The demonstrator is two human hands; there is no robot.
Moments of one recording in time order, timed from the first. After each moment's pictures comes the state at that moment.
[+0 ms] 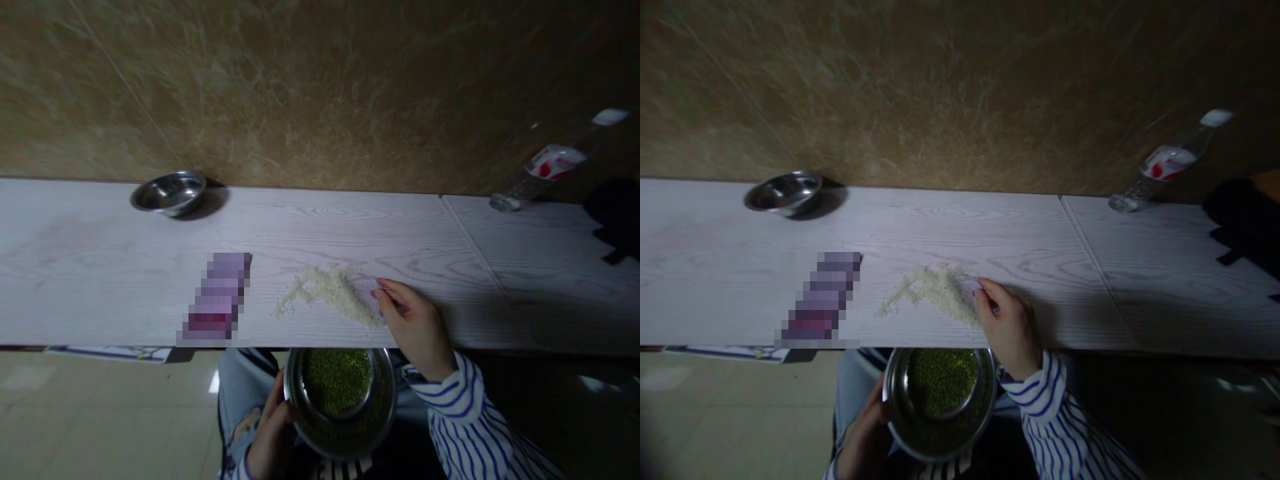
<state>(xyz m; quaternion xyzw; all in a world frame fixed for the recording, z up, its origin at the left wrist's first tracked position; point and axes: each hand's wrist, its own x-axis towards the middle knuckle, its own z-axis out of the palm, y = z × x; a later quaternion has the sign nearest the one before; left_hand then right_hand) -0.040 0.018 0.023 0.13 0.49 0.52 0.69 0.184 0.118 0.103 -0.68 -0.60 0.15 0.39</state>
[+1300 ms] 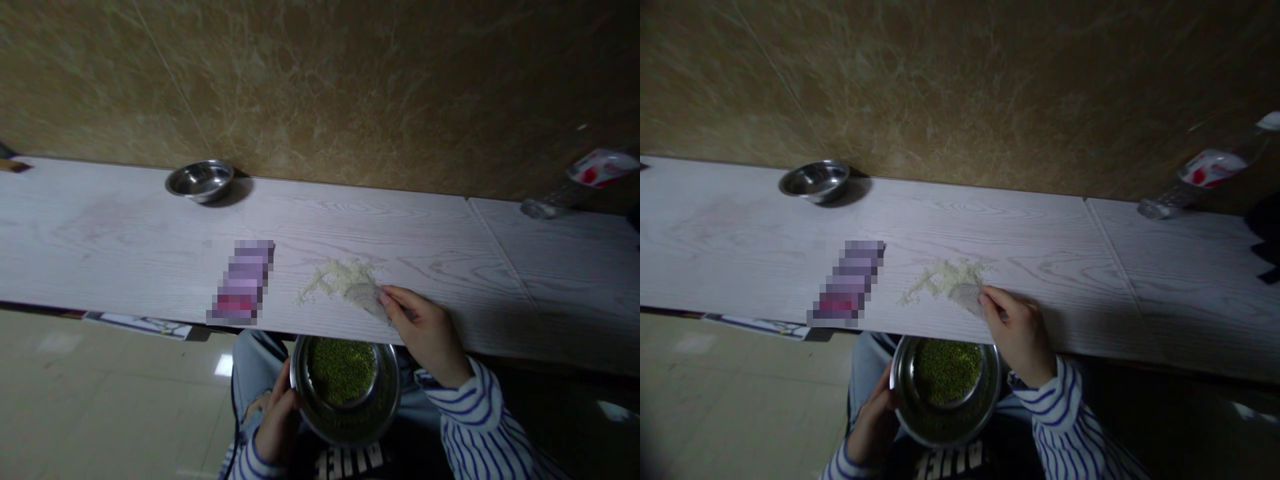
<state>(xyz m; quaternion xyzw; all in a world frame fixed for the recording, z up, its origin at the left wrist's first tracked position) -0.058 0.011 0.008 0.08 0.52 0.52 0.67 0.169 0.114 0.105 -0.63 -0.67 0.18 0.34</state>
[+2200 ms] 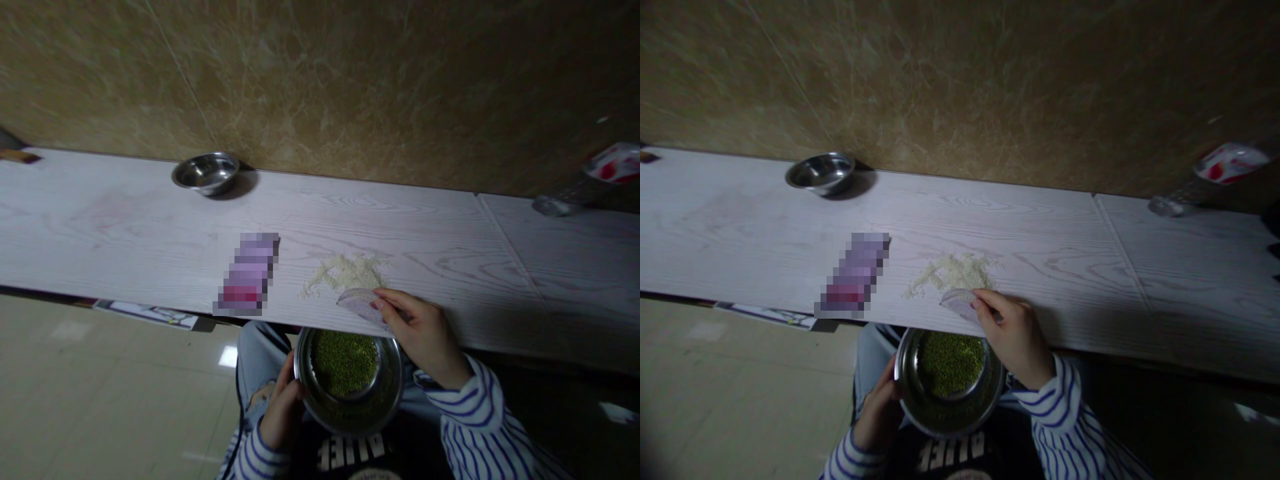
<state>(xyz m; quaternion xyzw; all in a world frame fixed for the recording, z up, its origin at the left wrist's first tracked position) -0.057 0.011 0.014 0.09 0.50 0.52 0.69 0.158 0.109 0.107 -0.60 -0.69 0.23 0.33</state>
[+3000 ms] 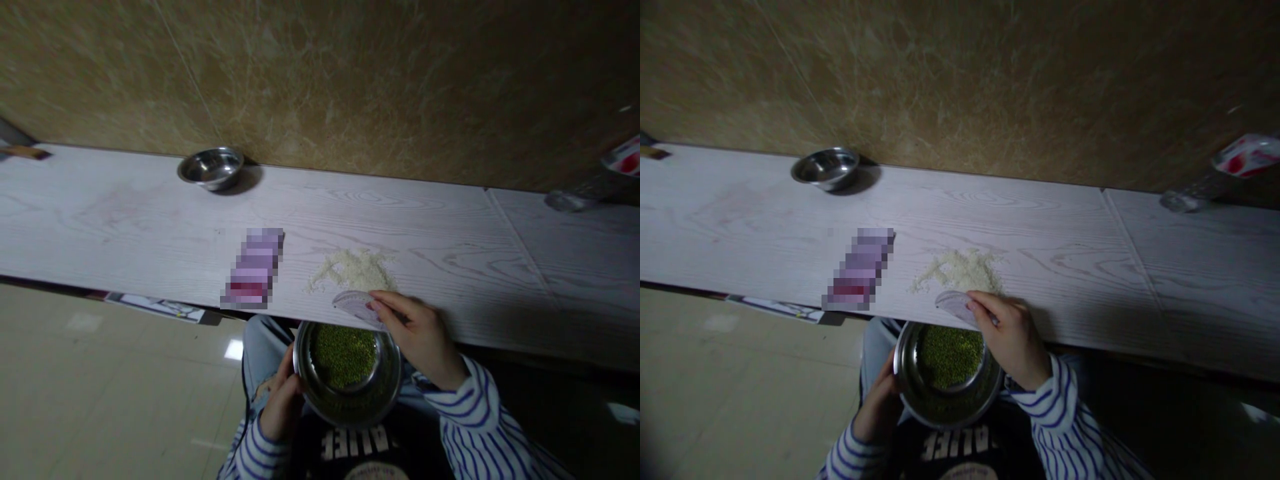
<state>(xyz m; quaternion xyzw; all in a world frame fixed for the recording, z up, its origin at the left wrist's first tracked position) -0.067 0.008 0.004 0.10 0.50 0.54 0.67 0.147 0.103 0.103 -0.57 -0.71 0.23 0.34</state>
